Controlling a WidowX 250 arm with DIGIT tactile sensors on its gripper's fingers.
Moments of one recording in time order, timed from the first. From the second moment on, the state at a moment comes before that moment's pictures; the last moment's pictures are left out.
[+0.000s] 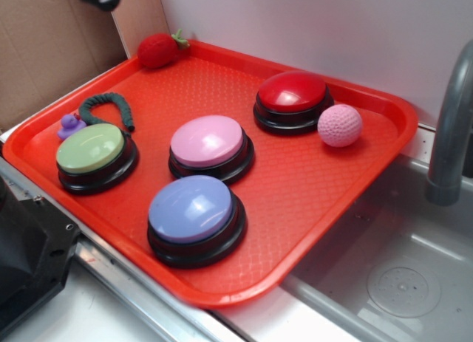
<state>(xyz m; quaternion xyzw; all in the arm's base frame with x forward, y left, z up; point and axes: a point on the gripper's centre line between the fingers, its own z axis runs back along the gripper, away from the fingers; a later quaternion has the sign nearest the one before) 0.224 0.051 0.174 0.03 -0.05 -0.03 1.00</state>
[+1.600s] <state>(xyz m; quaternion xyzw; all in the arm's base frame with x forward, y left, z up) 0.317 0.117 0.092 0.05 -0.12 -0.08 0.99</state>
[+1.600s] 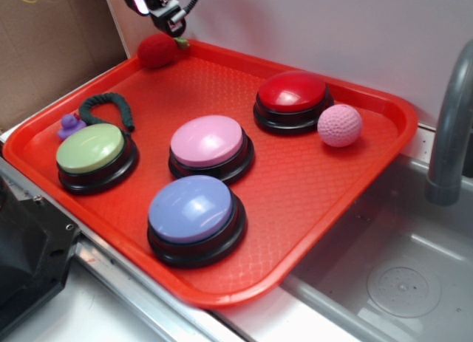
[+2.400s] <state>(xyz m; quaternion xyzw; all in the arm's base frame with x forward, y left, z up) 0.340 0.159 0.044 0.07 -0.09 -0.09 0.99</state>
